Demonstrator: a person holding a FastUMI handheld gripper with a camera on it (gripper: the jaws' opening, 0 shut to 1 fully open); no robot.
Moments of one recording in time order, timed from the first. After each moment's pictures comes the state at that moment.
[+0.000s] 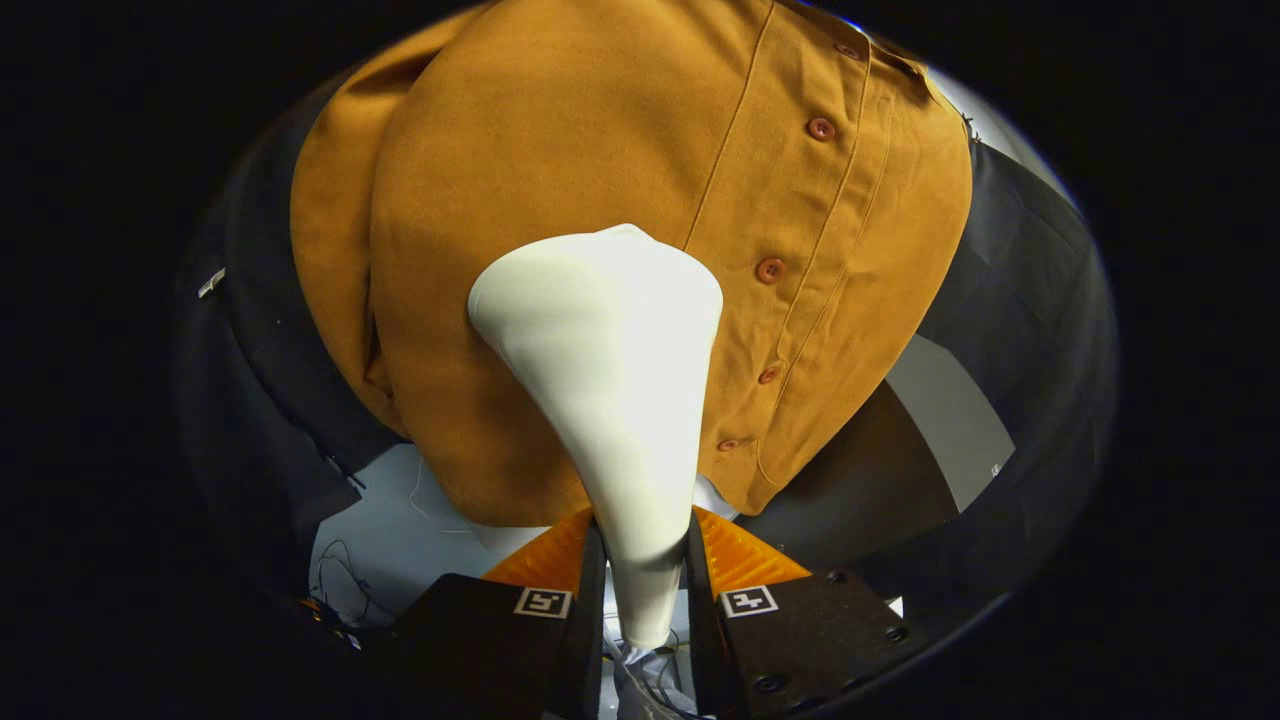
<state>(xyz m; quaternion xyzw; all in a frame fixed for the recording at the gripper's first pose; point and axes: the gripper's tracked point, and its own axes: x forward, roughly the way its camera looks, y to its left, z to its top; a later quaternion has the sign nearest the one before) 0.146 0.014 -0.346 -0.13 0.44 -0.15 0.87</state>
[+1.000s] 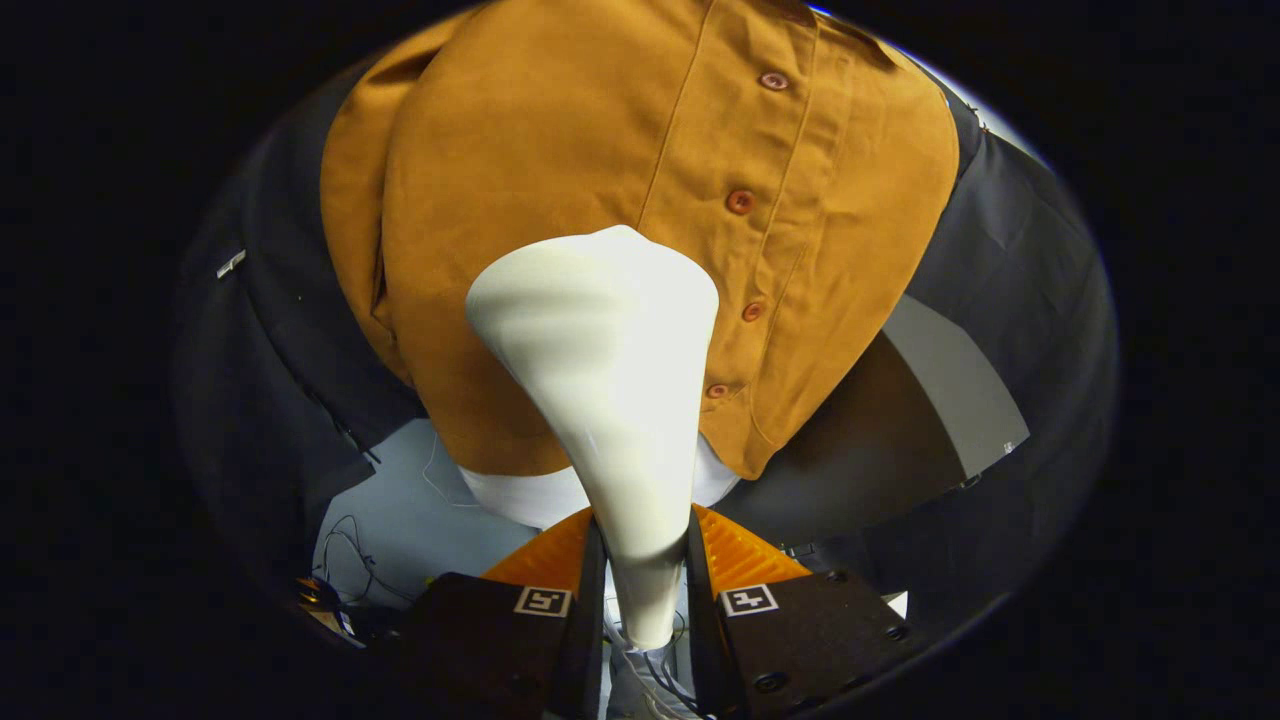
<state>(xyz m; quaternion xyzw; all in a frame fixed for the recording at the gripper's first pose) 0.106 -0.005 -0.331 -0.12 0.45 -0.12 0.88</state>
